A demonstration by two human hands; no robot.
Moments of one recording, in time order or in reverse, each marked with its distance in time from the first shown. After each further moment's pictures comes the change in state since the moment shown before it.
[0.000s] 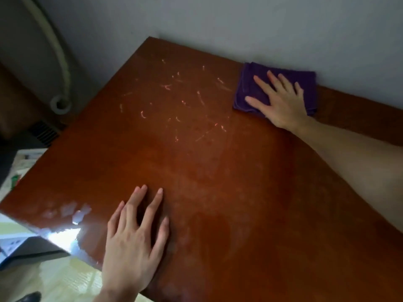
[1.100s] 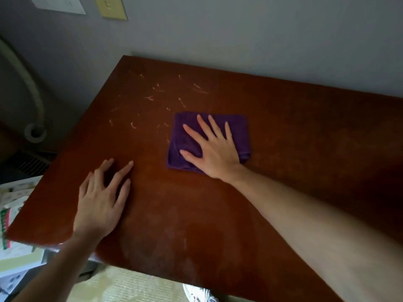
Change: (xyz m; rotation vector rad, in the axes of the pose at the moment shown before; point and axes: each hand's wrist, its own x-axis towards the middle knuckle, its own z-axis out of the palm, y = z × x) left_hand 0.088 -0.095 -0.034 0.005 -0.053 0.098; right_hand -0.128 -0.145 0.038 -0.045 -0.029 -0.113
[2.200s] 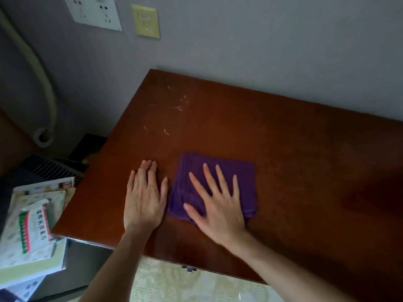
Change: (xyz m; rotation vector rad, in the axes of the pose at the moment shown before) left_hand 0.001 -0.006 0.010 -0.087 0.109 0.025; right_hand -0.104 -0.131 0.023 0.031 0.071 0.082
